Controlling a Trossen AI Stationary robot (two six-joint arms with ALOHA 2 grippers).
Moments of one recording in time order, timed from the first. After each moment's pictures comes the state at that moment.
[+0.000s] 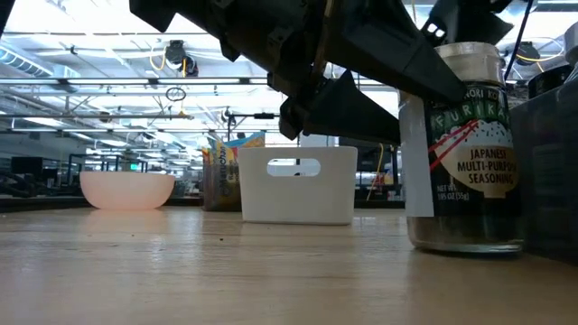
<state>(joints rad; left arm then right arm) -0.40 2.07 1.32 0.13 -0.21 -0.44 0.49 1.46 1.02 -0.35 -0.06 0.47</state>
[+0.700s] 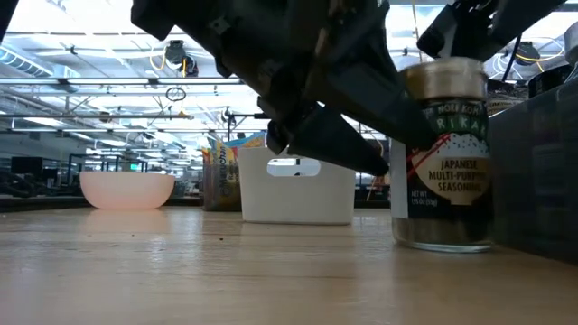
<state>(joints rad) -0.38 2.08 1.32 0.11 -0.23 -0.46 0.52 1.46 1.02 -0.44 0.07 0.43</state>
